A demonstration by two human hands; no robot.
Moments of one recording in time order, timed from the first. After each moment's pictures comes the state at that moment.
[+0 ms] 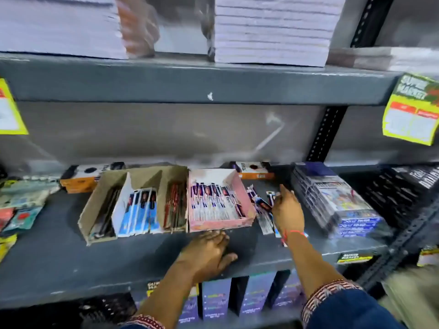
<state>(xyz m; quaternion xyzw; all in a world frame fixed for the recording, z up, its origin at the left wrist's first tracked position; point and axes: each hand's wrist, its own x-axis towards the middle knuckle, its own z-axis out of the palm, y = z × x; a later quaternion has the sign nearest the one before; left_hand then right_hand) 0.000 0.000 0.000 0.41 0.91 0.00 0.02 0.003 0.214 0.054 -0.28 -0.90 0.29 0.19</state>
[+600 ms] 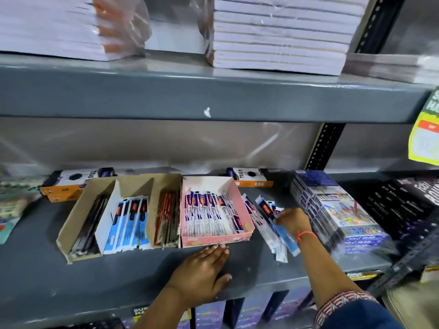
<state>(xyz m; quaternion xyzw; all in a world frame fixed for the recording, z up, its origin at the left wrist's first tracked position) -0.011 -0.002 -0.021 0.44 0.90 0.07 -0.01 -0.029 0.263 0.047 -0.35 -0.86 0.36 0.01</state>
